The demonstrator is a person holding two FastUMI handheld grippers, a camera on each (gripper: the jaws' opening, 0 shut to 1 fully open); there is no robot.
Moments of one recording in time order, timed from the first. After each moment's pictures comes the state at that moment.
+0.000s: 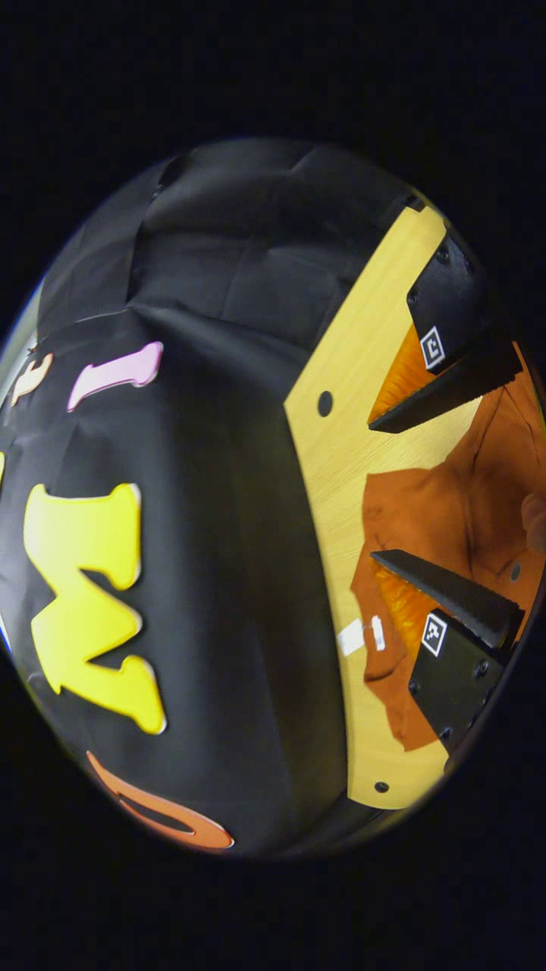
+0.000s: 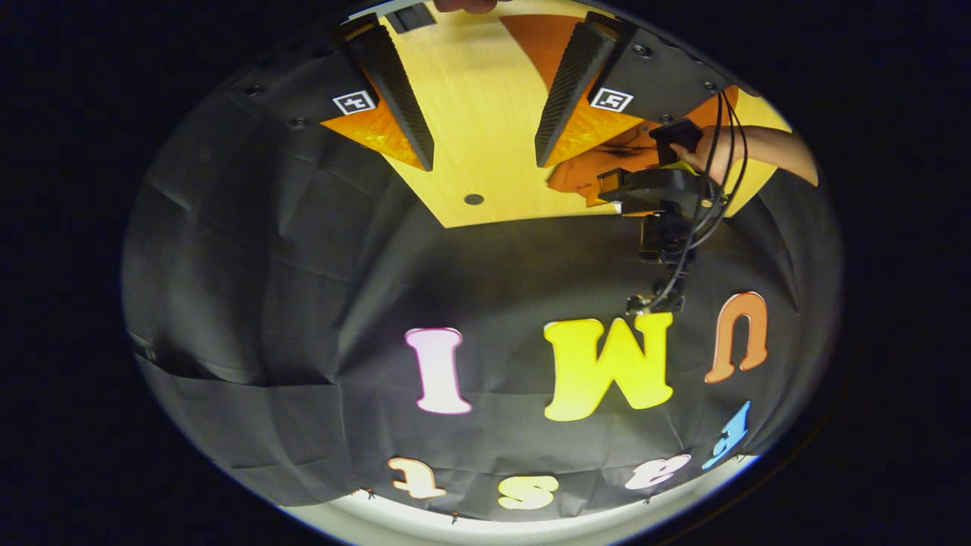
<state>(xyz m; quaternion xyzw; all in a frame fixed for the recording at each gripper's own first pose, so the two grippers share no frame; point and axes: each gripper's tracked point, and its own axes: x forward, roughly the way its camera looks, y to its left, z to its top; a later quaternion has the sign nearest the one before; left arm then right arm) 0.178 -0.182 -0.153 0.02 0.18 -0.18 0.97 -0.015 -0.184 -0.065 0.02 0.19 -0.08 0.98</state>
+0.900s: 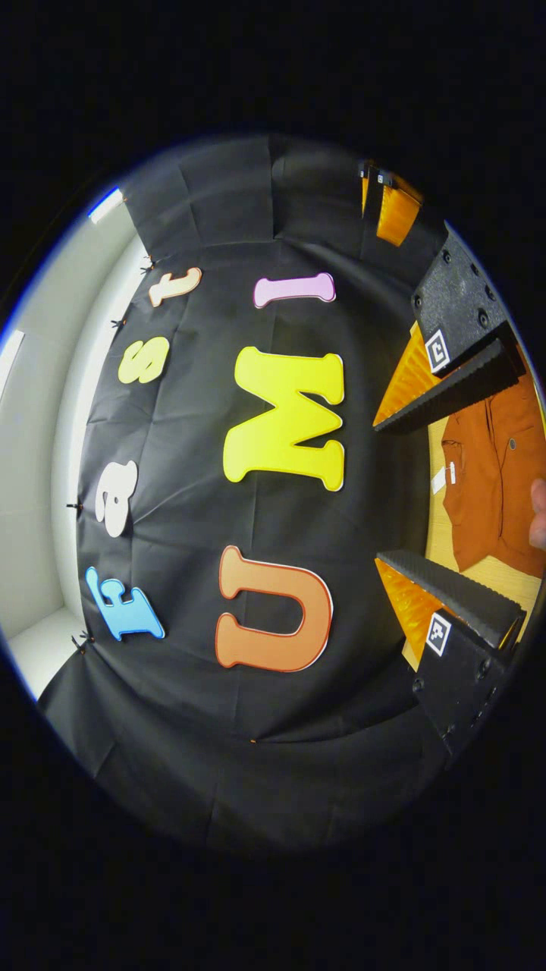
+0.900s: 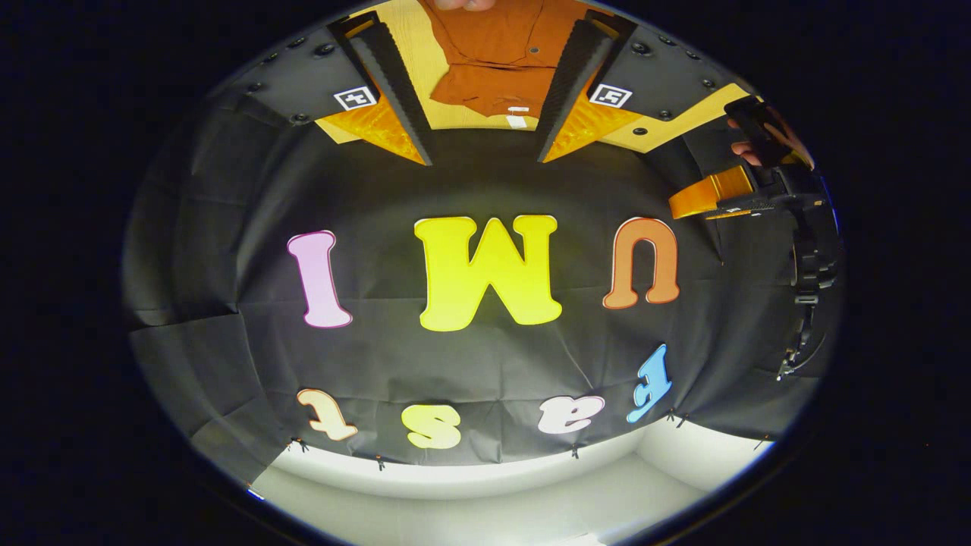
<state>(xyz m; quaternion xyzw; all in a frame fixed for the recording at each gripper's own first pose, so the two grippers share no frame) 0.023 0.051 0.081 -0.04 -0.02 0.00 1.00 0.042 -0.025 0.044 0.04 0.05 0.07 1.00</state>
